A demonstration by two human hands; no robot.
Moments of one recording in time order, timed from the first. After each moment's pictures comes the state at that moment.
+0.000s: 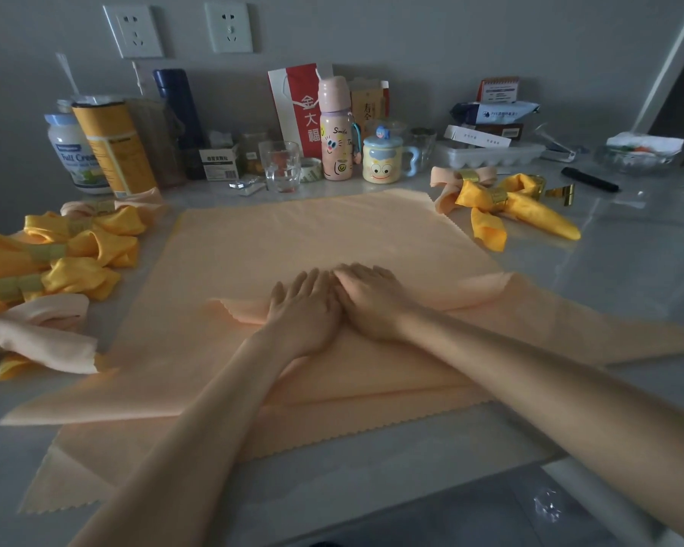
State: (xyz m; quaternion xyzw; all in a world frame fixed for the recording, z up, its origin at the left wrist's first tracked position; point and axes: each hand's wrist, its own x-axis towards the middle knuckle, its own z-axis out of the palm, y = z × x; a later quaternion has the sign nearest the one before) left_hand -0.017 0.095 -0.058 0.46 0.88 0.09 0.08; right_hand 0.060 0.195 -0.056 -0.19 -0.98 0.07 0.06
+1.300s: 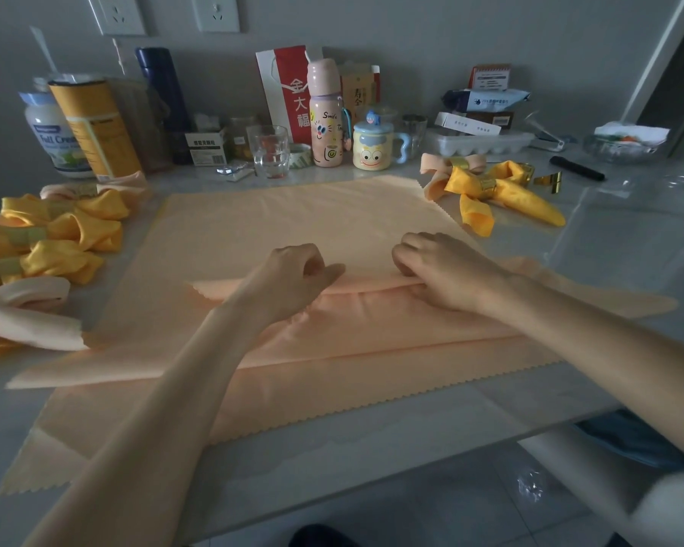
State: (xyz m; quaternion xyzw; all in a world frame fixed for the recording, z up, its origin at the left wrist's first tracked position) left_hand -0.021 0.088 -0.035 0.49 0.82 0.28 0.06; right_hand 0.140 0.243 -0.024 -0.10 -0.99 -0.11 0.09
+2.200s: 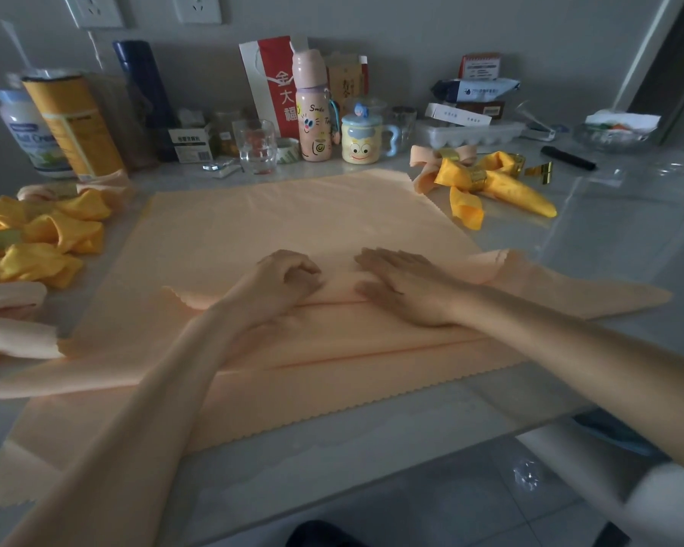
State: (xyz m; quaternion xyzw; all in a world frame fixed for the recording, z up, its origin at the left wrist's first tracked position) left_hand -0.028 0.093 -0.051 0.49 0.80 0.33 0.13; right_hand 0.131 0.232 -0.048 -0.18 -0.98 0.09 0.00
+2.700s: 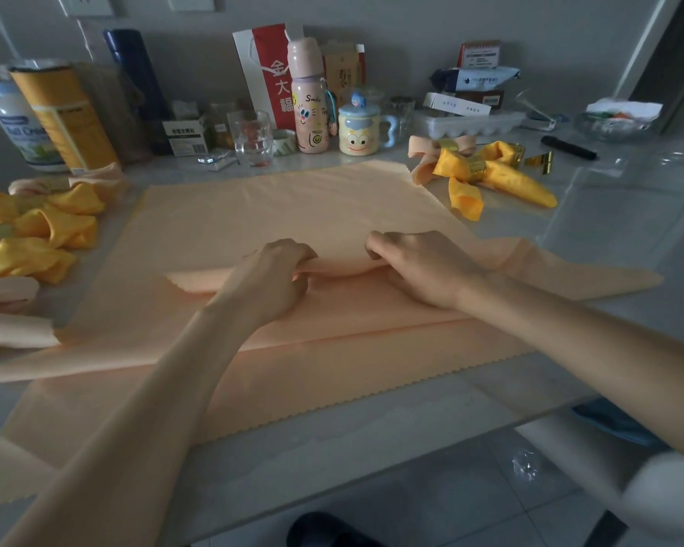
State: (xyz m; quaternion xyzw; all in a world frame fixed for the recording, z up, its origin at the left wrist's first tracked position) left_hand -0.021 0.090 -0.044 0.55 0.82 0.18 -0.03; right_hand 0.139 0.235 -0.037 -0.10 -0.99 -0.04 0.13
